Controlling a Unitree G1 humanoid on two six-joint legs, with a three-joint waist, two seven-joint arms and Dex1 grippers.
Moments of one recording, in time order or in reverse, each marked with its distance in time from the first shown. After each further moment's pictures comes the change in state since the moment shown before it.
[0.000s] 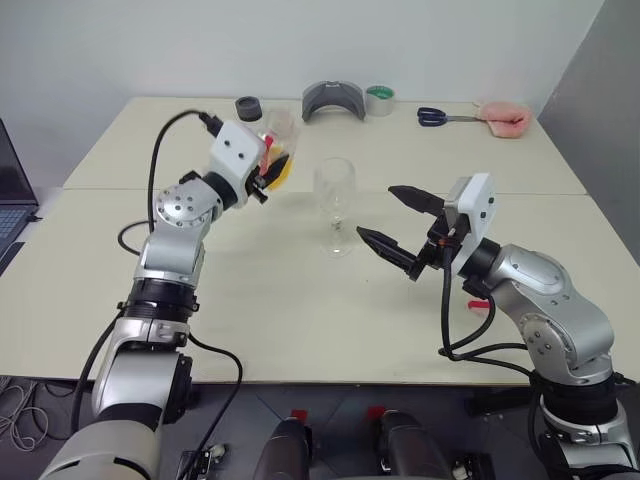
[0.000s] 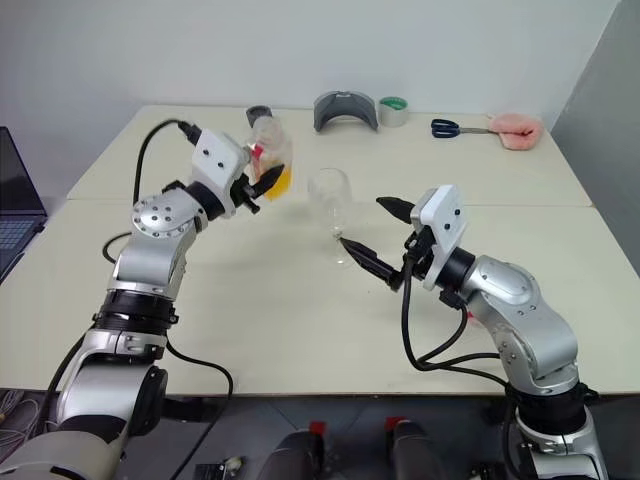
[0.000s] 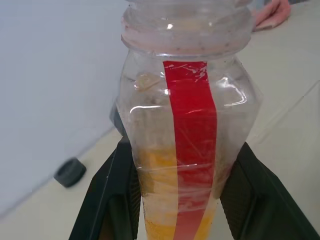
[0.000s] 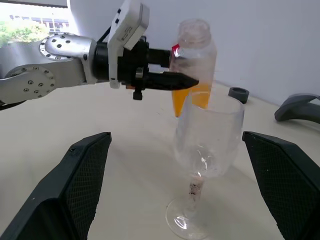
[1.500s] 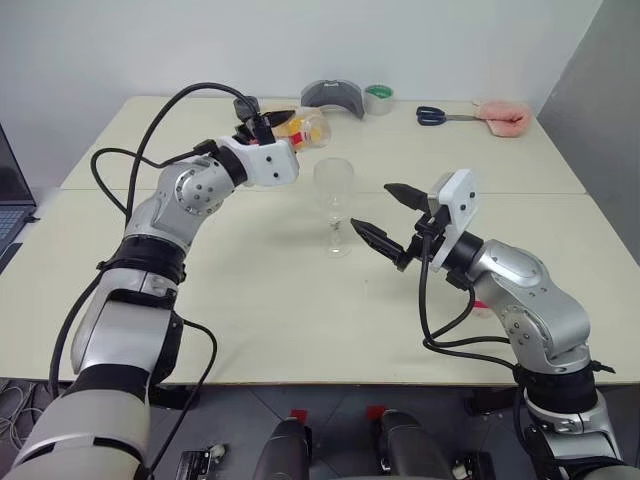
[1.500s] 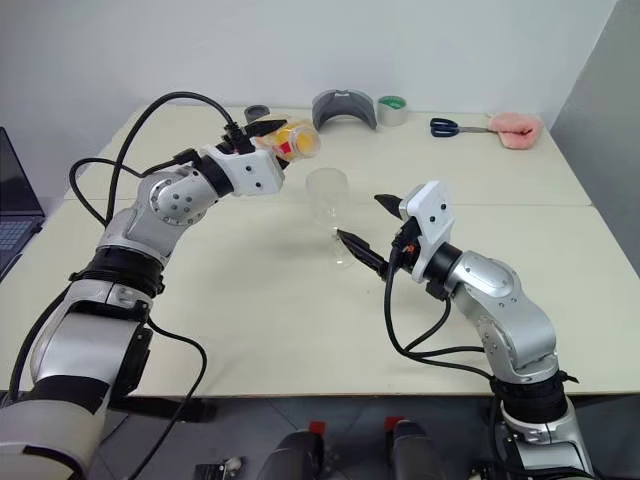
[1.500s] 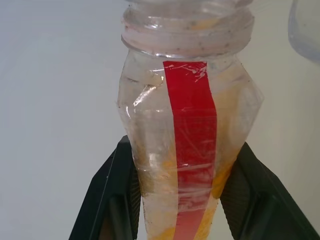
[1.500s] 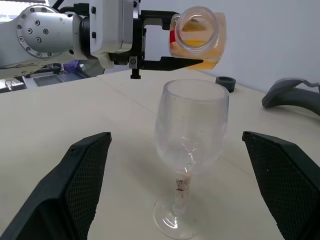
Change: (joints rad) left arm -0.225 0.088 -0.191 0.430 0.478 -0.638 0.252; right arm -0.040 0.054 0.038 0.081 -0.064 -0.001 -0.057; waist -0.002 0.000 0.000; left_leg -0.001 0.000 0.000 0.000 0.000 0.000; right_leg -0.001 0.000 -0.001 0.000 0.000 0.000
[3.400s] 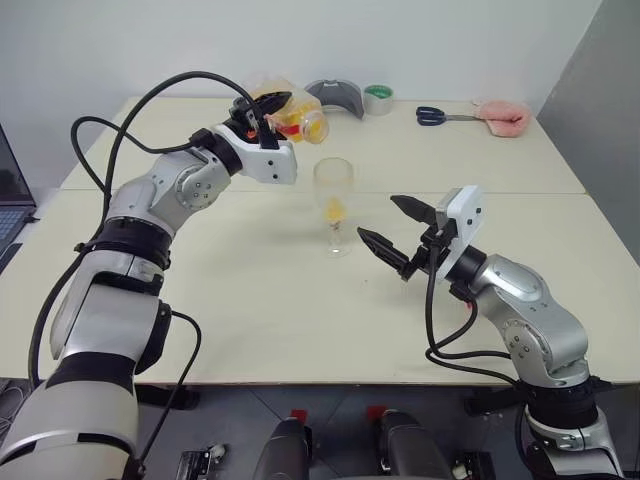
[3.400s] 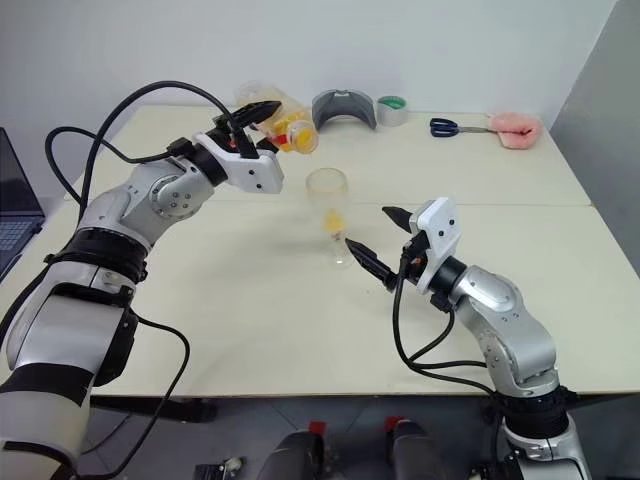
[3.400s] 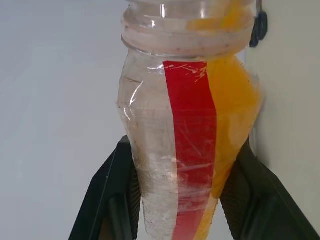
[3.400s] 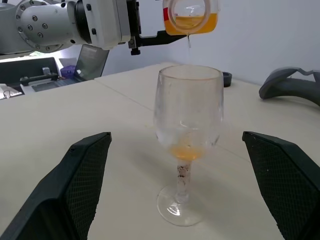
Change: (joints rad) left arm -0.087 0.066 -0.107 0.078 0.231 -0.065 0.297; right arm 0.089 0.018 -0.015 -0.007 0.011 -0.062 -0.001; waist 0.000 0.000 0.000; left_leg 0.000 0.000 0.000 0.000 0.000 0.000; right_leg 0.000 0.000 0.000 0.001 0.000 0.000
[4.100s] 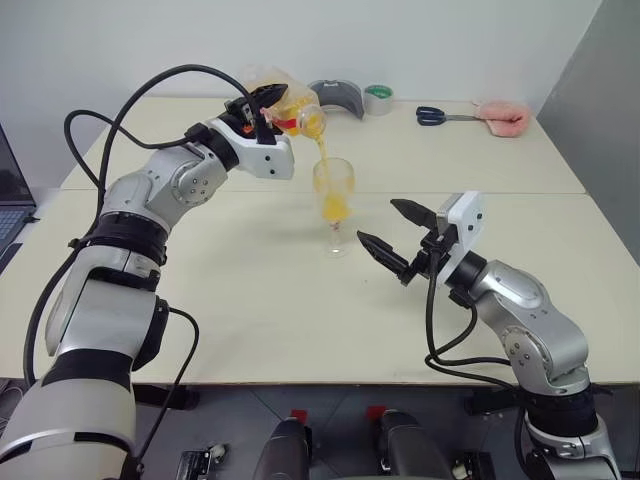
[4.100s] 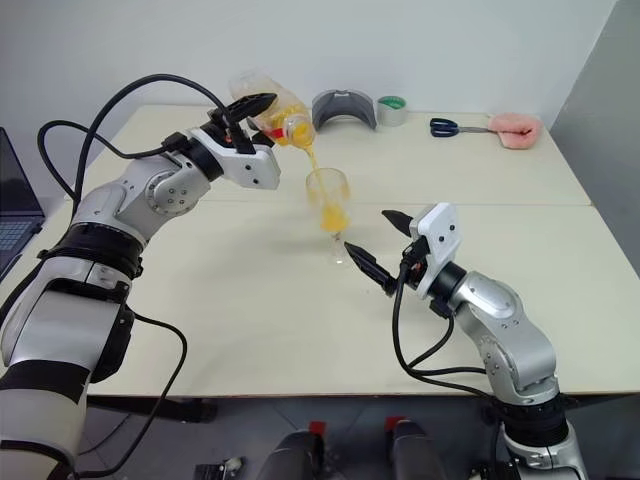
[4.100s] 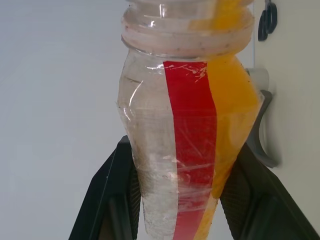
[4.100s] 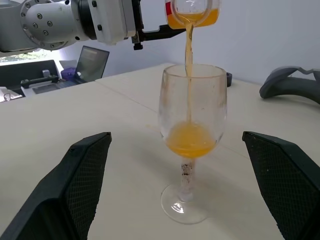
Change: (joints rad) left arm -0.020 0.009 -0.011 0.020 0.029 -0.004 0.040; right arm 0.032 0.010 0.004 -0.033 0.000 -0.001 -0.012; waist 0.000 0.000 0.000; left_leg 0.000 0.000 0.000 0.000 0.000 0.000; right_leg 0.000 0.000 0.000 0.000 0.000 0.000
